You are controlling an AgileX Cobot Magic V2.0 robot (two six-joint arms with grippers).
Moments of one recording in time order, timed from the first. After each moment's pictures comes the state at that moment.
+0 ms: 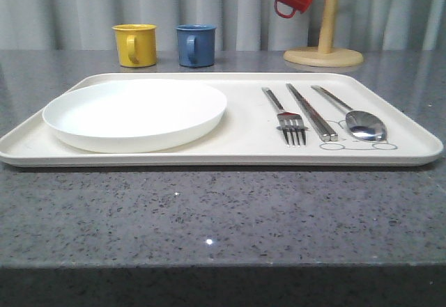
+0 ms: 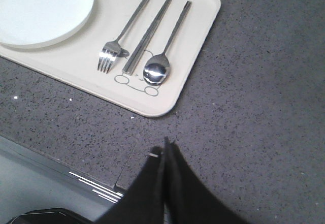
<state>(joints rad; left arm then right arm) -0.07 0.00 0.00 0.02 0.08 0.02 0.29 0.53 -0.90 0.09 1.06 -0.06</state>
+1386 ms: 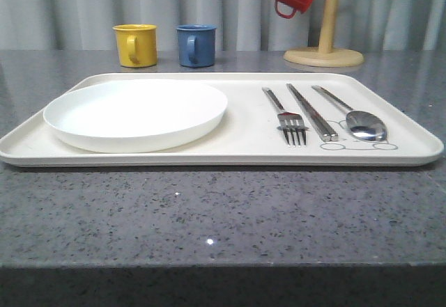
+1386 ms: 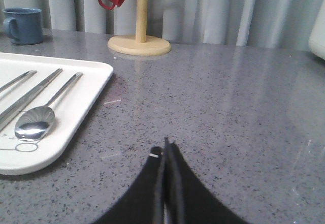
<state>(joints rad) -0.07 0.00 0.00 0.02 0.08 0.02 -0.01 -0.01 0.03 0.06 0.09 -0.06</state>
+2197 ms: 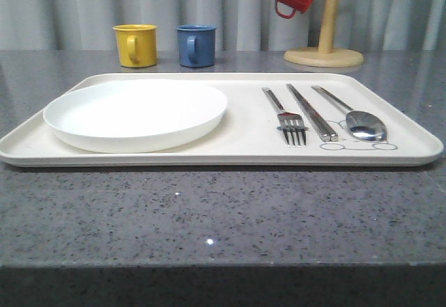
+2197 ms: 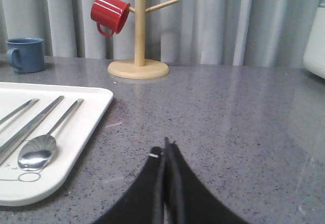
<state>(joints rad) -0.07 0.00 0.00 0.02 0.08 0.02 -0.01 -0.01 0.03 -0.02 0.01 0.06</state>
